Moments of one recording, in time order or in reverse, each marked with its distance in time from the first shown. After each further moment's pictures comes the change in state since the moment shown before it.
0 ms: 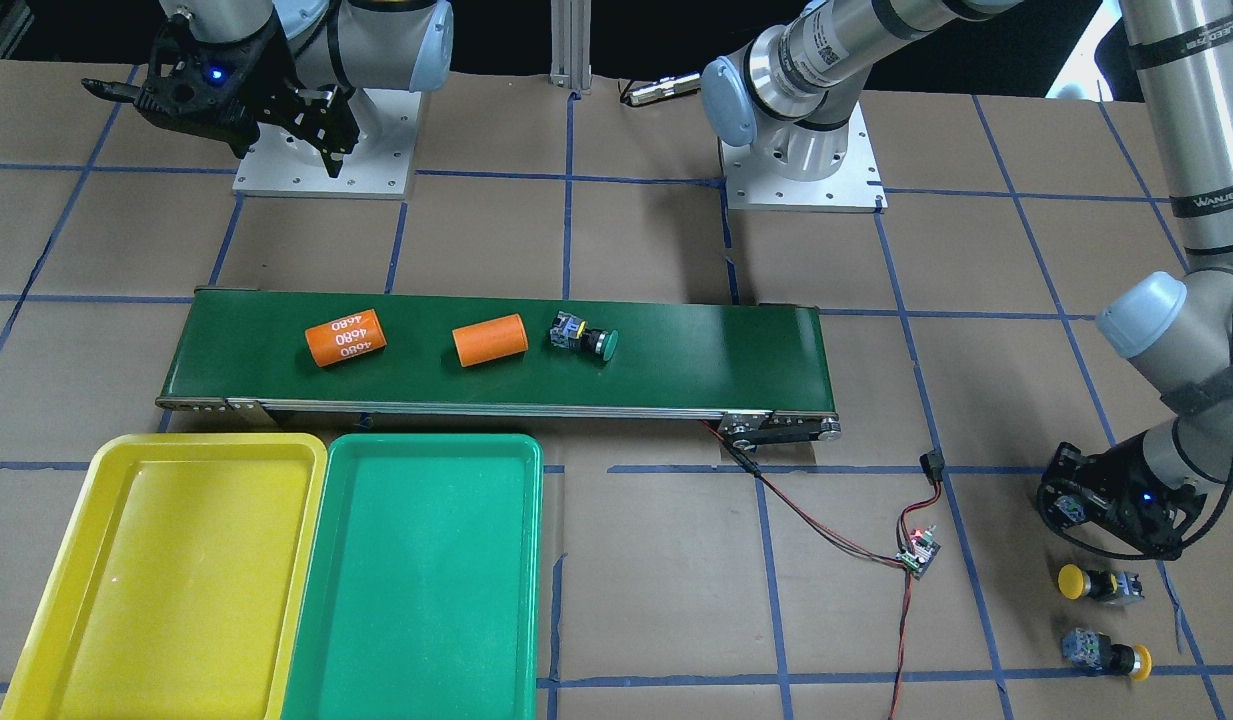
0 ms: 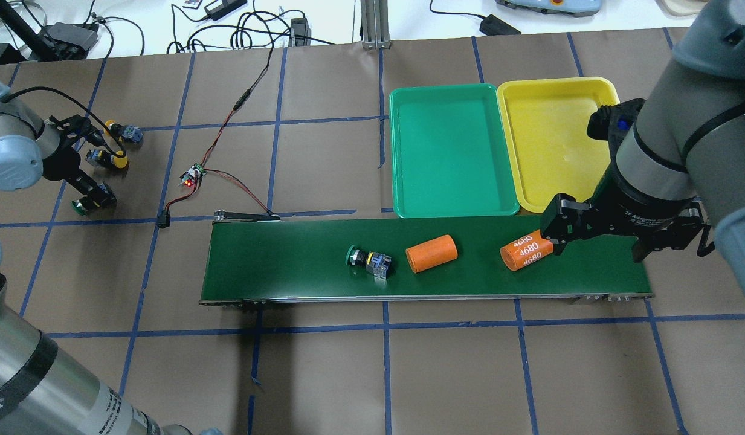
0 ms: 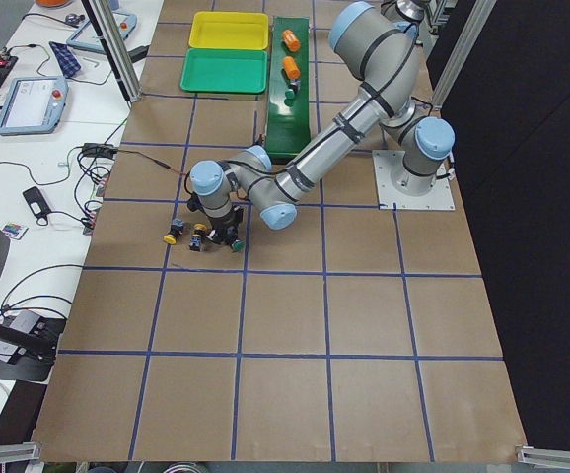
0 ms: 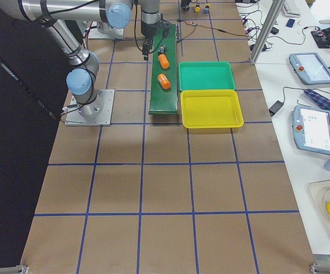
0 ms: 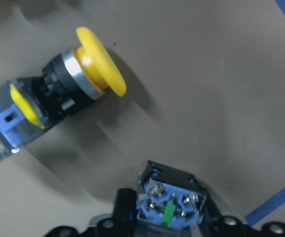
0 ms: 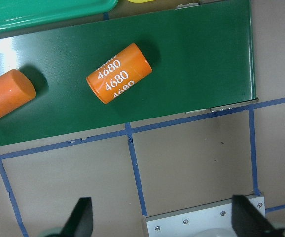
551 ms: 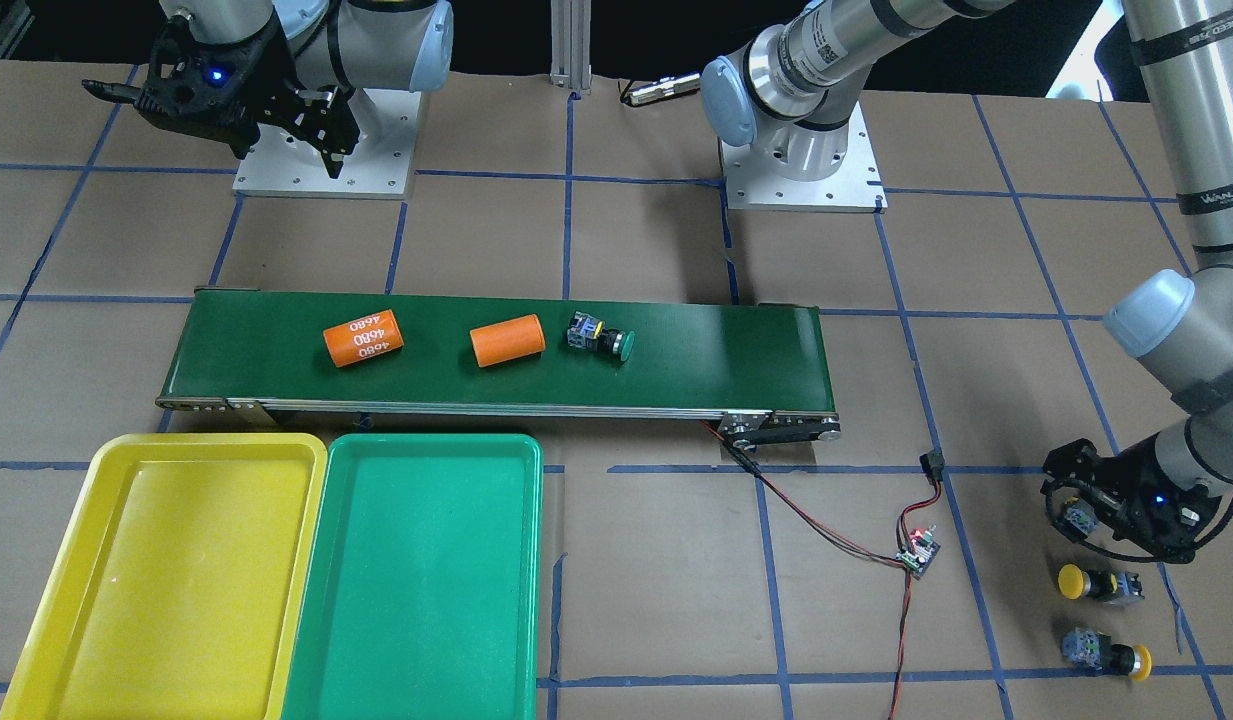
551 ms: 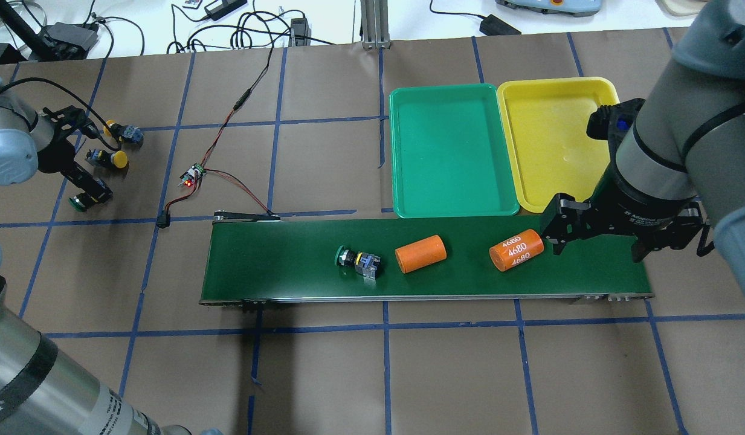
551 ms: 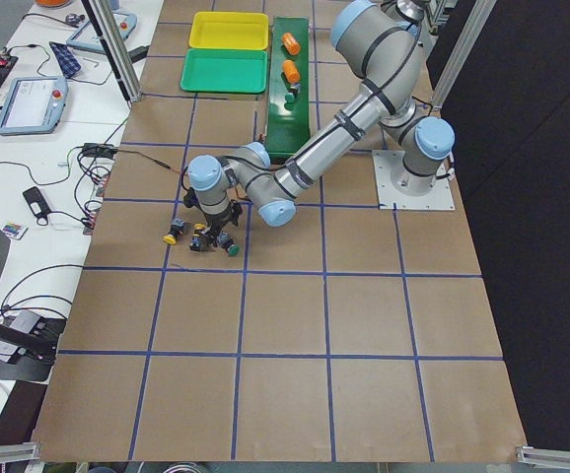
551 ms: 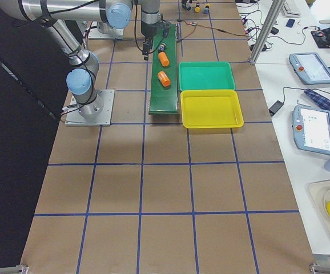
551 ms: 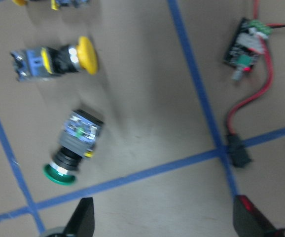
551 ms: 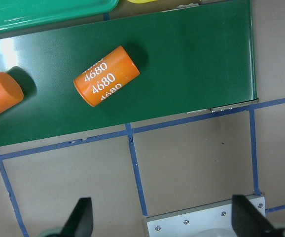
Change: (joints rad) left arm 0.008 -0.021 0.018 0.026 -0.001 0.098; right arm 0.000 0.001 0.001 0.003 -0.002 0.000
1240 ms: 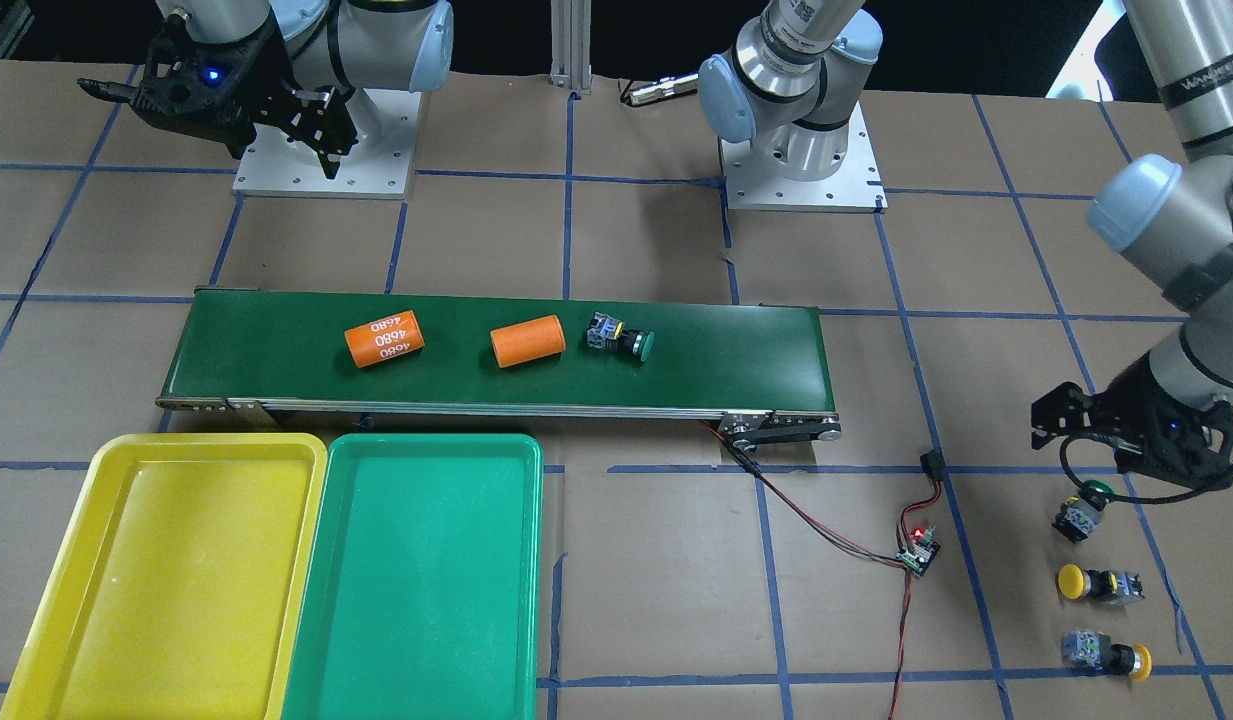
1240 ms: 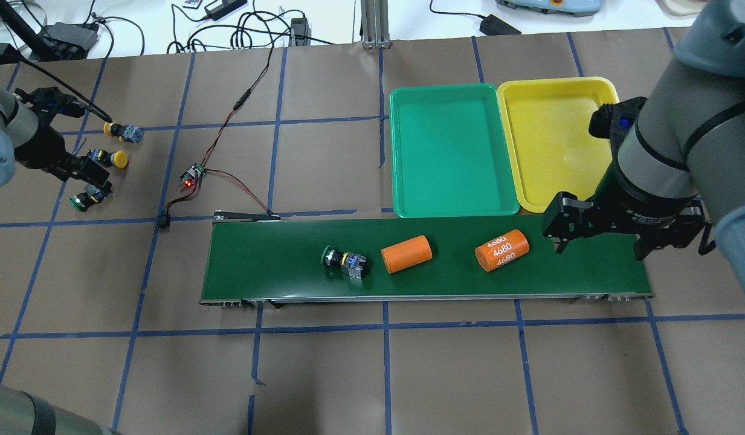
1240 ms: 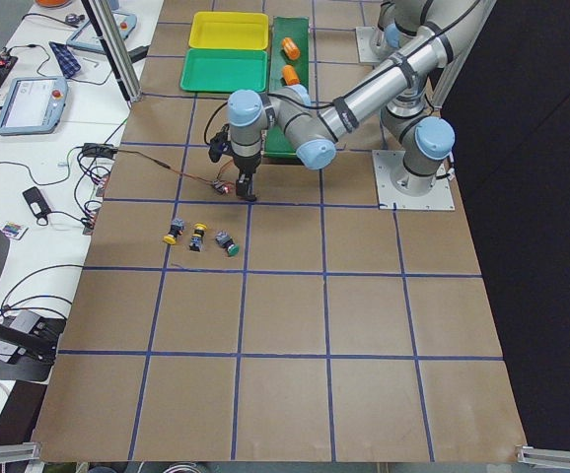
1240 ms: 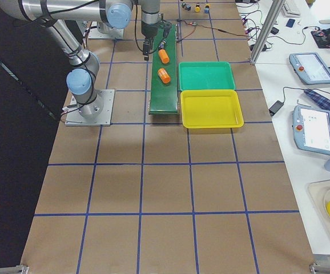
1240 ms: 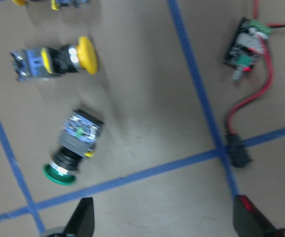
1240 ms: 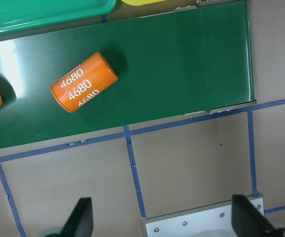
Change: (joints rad) left arm -0.031 0.209 -0.086 -0.059 -0.011 -0.322; right arm -0.004 0.000 0.000 -0.004 -0.004 0.000
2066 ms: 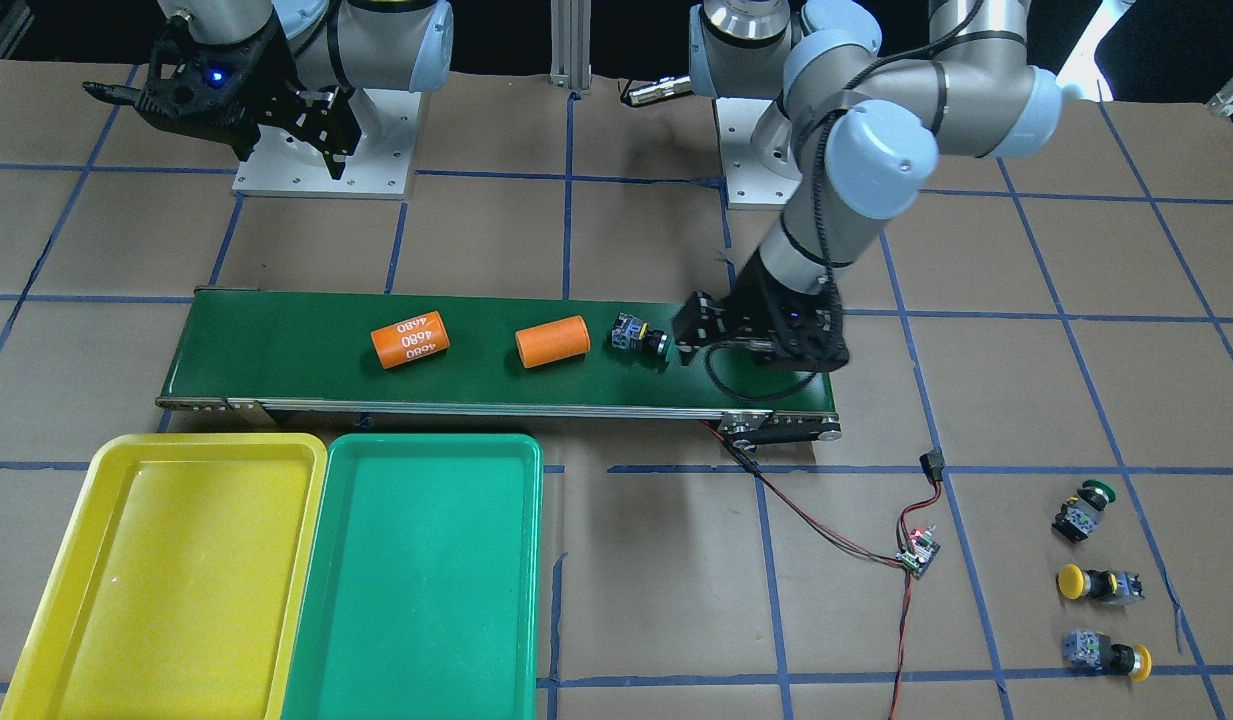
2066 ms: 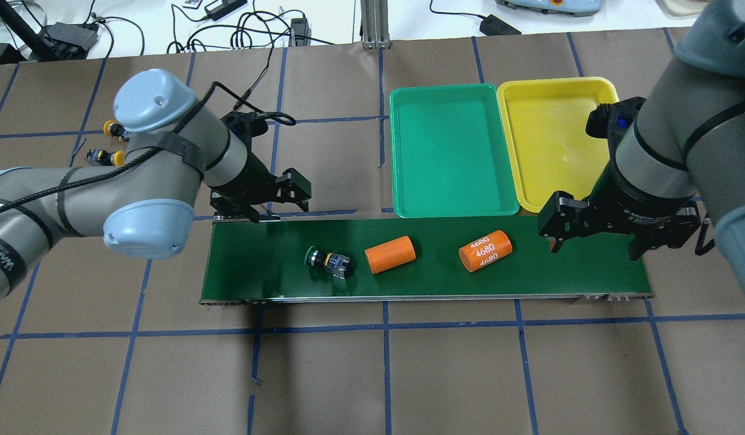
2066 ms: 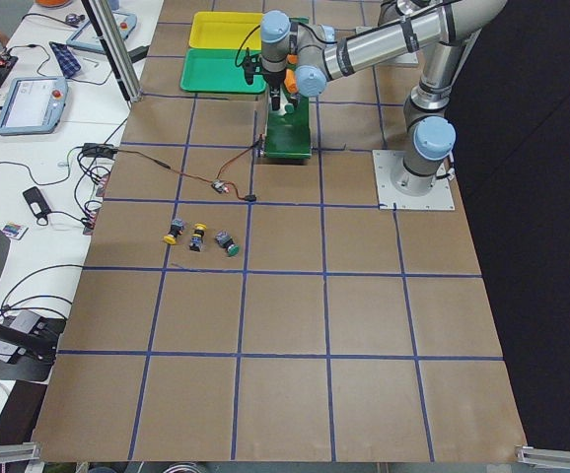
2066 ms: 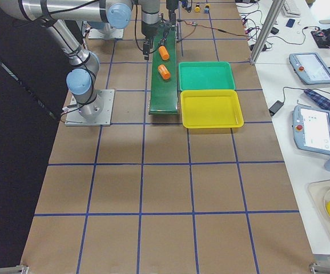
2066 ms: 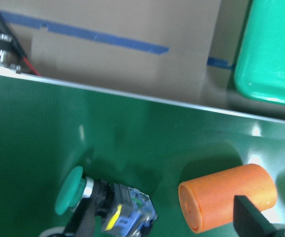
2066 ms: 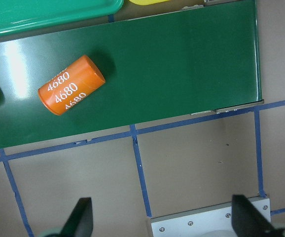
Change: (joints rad) left arm -0.483 0.294 -0.301 -0.004 -0.209 -0.930; right arm 0.001 0.001 0.000 -0.001 0.019 -0.002
